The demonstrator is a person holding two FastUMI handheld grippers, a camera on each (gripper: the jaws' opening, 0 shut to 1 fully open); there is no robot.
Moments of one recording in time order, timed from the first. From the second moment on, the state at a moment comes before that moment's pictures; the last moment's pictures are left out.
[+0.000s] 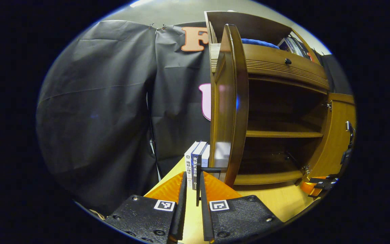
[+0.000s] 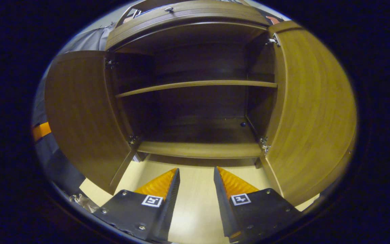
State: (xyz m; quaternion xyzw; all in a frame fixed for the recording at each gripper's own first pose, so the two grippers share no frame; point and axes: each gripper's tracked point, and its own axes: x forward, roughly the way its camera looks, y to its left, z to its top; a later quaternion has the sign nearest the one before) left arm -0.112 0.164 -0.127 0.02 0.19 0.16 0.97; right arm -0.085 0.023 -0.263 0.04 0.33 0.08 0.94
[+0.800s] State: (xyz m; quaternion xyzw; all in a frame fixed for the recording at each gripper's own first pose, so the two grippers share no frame) left arm -0.143 0.184 -0.122 -0.03 0.18 0.23 0.96; right arm -0.082 0.044 -0.261 0.02 0.32 0.13 0.94
